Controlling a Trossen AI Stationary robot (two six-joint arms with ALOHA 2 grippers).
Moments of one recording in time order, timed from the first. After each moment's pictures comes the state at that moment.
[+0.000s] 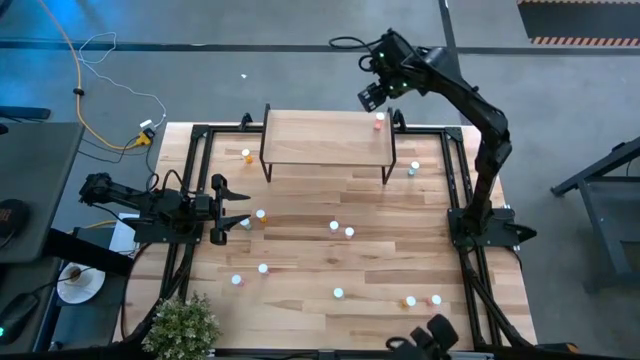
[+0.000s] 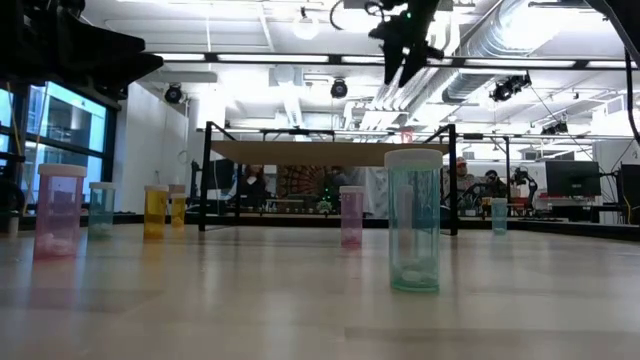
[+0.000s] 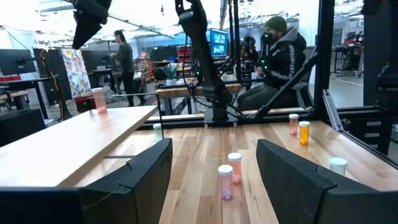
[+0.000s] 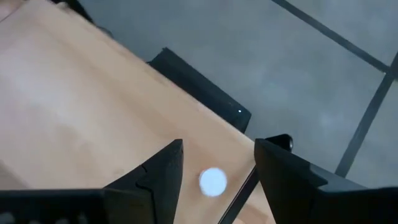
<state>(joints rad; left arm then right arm) -0.18 0.07 0.01 0.15 -0.38 0.13 -0.66 1.85 2.23 -1.35 0.19 0.17</state>
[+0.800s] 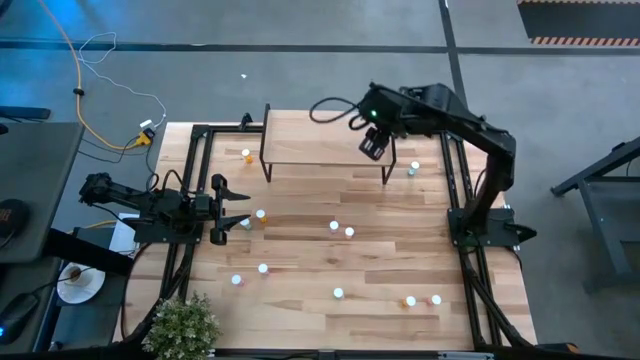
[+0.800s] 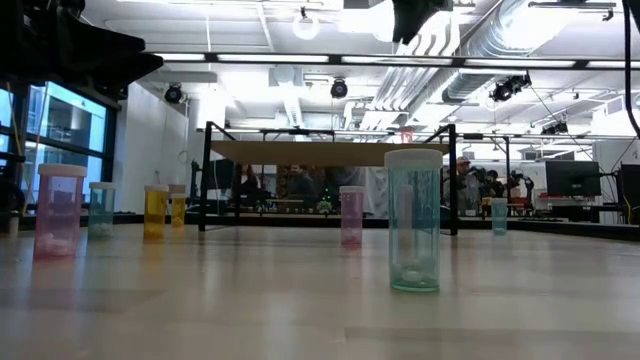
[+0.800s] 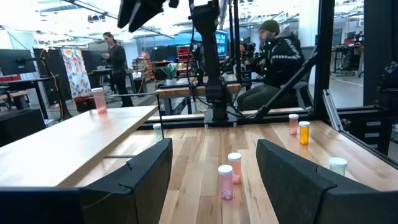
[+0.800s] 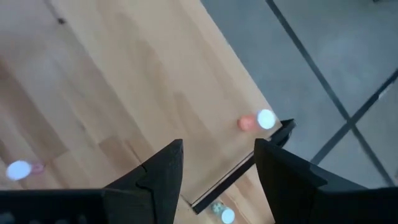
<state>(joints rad) -0.18 0.07 0.01 0.15 -0.38 0.13 -0.26 1.76 2.23 -1.57 0.42 0.18</state>
